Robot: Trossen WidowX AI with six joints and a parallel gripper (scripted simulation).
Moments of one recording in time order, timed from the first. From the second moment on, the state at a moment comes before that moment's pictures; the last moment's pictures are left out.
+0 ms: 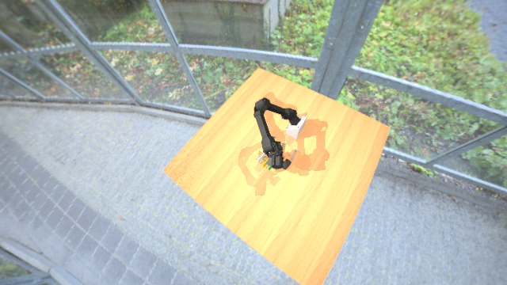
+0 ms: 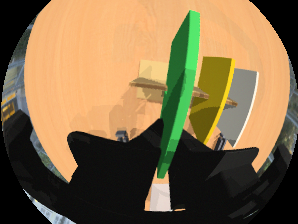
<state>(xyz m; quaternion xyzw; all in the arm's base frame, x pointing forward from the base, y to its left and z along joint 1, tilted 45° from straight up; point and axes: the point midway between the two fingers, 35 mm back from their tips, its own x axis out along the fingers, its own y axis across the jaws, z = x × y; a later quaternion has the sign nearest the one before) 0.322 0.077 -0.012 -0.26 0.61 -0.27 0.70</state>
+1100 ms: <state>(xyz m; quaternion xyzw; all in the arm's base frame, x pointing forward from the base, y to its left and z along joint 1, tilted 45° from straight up) 0.324 0.064 -0.026 -0.26 0.61 -0.27 0.70</state>
